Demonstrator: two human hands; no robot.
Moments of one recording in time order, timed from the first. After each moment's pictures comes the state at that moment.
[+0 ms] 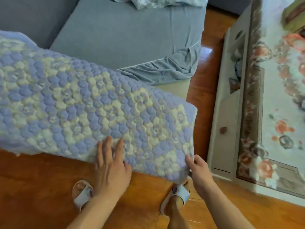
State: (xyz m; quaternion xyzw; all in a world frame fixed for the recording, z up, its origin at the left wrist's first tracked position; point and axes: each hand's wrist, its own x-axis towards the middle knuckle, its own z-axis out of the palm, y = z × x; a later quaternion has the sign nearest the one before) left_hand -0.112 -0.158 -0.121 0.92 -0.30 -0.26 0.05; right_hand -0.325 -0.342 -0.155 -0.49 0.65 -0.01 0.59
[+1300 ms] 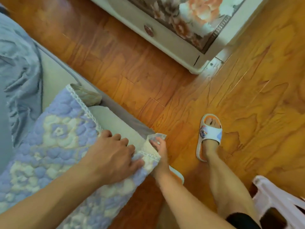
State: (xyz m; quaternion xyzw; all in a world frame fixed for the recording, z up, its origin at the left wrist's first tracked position) left_hand -0.201 -0.371 -0.163 0.23 -0.89 -0.11 -0.38; right_hand -0.281 -0.240 -0.290 0.14 0.60 -0.40 0.67
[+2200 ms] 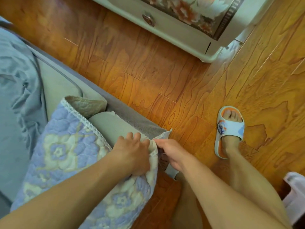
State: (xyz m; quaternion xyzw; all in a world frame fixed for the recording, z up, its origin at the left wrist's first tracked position) left_hand -0.251 -0.393 -0.218 0.26 -0.71 -0.14 -0.64; right_hand -0.301 -0.274 -0.370 0.13 0.53 -0.28 0.79
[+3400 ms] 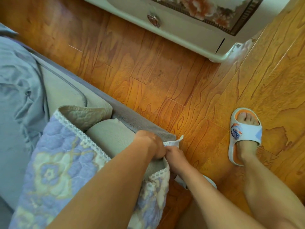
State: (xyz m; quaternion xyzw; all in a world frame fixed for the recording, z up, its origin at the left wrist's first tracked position) left_hand -0.257 -0.417 -0.326 0.22 -0.66 -0.16 -0.70; right_hand -0.277 -0.285 -0.390 -0.18 0.66 -0.14 0.72
